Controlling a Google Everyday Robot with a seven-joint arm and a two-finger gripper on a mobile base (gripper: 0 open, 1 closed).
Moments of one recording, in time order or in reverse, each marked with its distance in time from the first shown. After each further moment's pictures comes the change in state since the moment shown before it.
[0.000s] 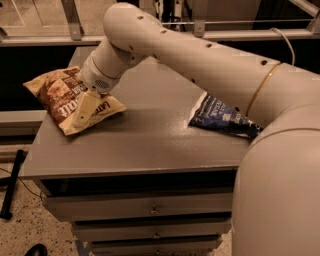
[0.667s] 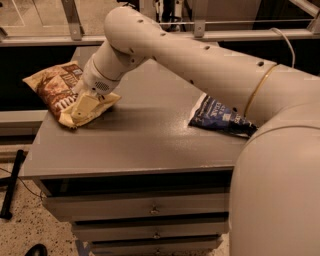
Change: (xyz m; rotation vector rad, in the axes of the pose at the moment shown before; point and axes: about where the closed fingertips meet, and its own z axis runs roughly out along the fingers) arm 0.007 0.001 0.009 -0.014 -0.001 0.037
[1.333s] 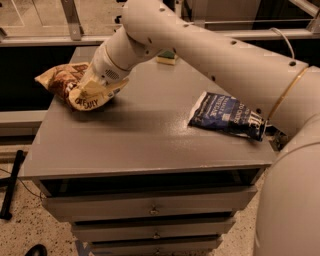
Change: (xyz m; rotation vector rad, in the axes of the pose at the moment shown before) arm -0.014 -0.015 -0.043 0.096 -0.077 0.008
